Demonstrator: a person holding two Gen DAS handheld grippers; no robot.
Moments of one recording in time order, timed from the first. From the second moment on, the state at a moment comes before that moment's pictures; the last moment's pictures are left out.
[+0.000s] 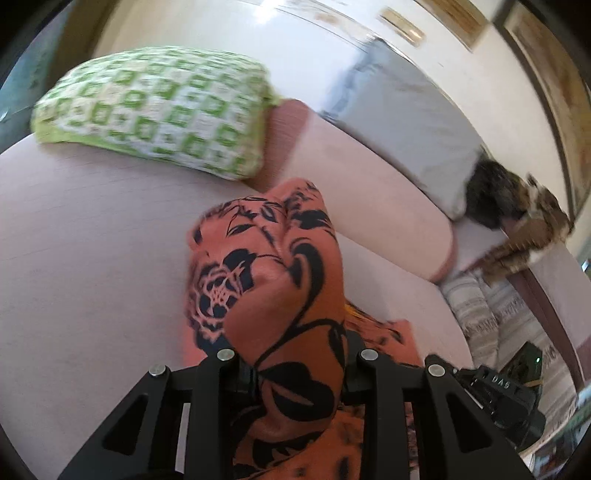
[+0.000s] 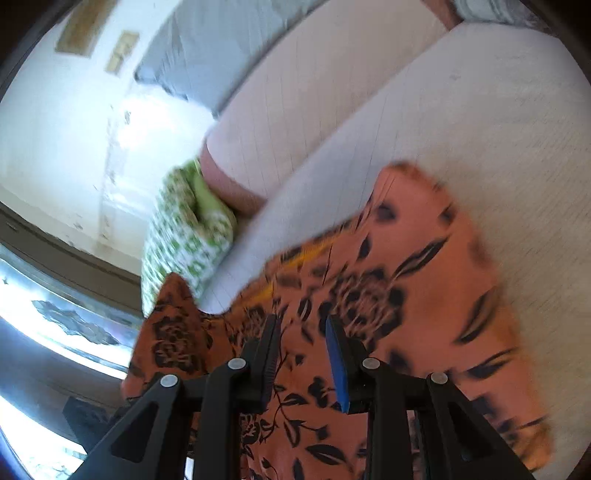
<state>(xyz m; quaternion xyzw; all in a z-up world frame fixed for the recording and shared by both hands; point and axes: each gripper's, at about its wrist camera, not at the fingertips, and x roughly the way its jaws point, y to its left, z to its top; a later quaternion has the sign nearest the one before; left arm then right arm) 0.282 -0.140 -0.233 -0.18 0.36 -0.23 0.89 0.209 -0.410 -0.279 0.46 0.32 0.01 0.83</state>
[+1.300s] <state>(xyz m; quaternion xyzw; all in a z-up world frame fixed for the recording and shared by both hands) 0.246 -0.159 -0.271 -0.05 0.49 -0.29 0.82 0.213 -0.363 -0.223 0.30 0.28 -0.02 0.91</state>
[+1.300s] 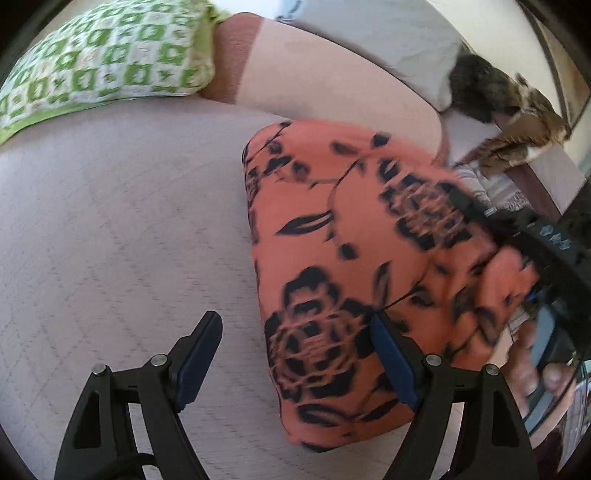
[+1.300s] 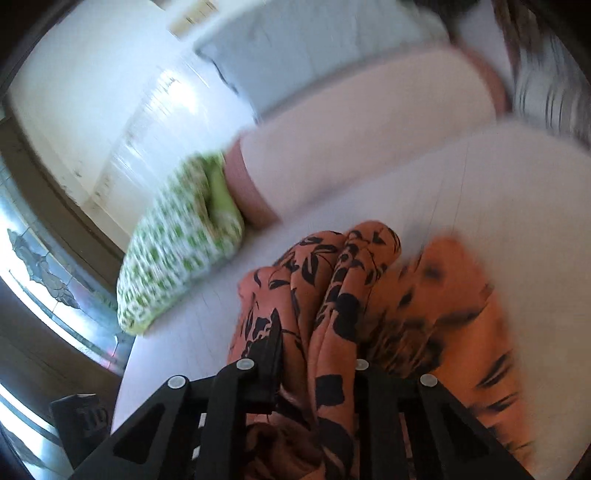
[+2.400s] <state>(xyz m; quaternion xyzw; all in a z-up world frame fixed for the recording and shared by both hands) 0.238 -0.193 -0.301 0.00 0.53 -0.30 0.79 0.274 -0.419 -0.270 0.37 0.40 -0.07 0.84</state>
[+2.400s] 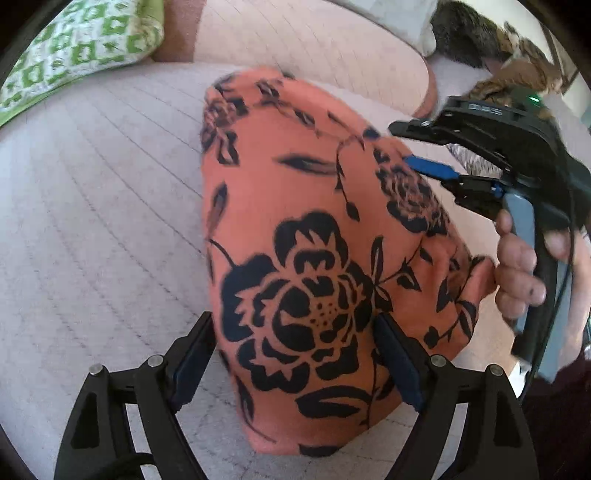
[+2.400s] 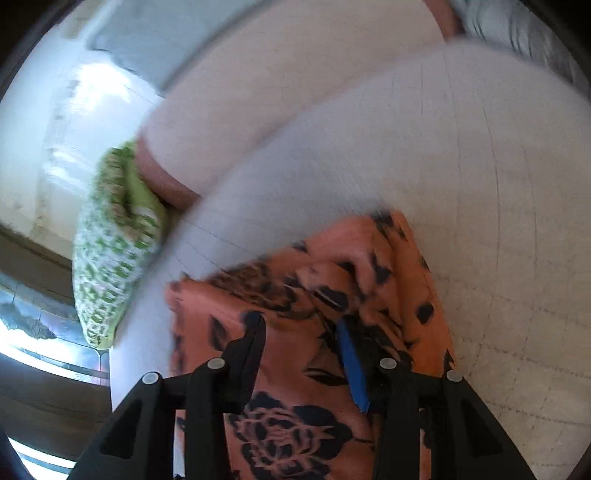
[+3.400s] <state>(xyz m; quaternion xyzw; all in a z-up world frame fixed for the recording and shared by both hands) 0.267 -0.149 -0.267 0.02 0.49 -0.21 0.85 0.246 -0.362 -0.256 0.33 0.45 -0.02 0.83</state>
